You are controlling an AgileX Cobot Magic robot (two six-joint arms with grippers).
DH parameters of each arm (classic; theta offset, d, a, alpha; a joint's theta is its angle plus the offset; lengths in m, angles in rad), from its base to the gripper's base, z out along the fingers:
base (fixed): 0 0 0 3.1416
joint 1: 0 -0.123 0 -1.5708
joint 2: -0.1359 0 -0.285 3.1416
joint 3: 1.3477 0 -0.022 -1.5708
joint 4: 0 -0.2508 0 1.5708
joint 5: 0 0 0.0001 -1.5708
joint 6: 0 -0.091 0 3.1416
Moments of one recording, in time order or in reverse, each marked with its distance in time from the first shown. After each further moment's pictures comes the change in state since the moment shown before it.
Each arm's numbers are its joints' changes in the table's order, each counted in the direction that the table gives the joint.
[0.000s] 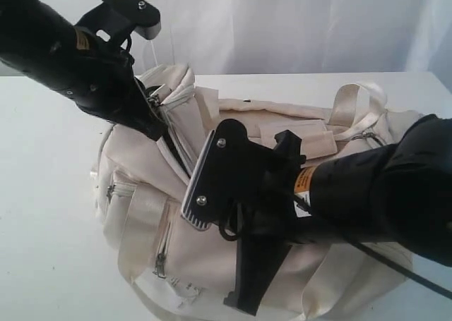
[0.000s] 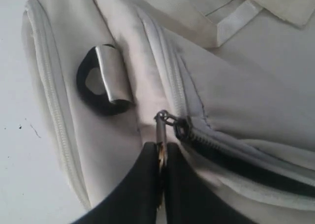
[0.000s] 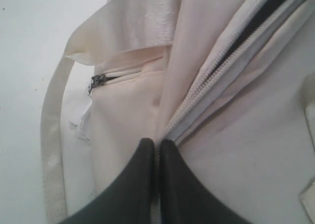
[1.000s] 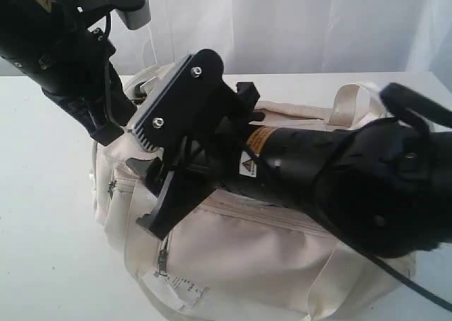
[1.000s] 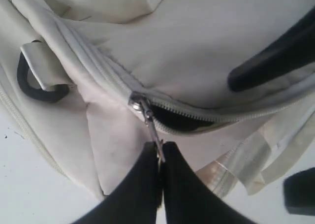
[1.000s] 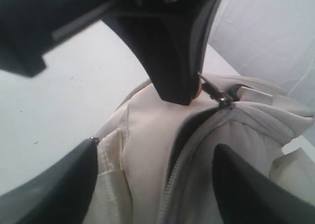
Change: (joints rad) left arm -0.028 0.051 -0.109 0.227 0.309 -0.436; right arm -0.016 -0.115 -0.062 -0.015 -0.525 -0.132
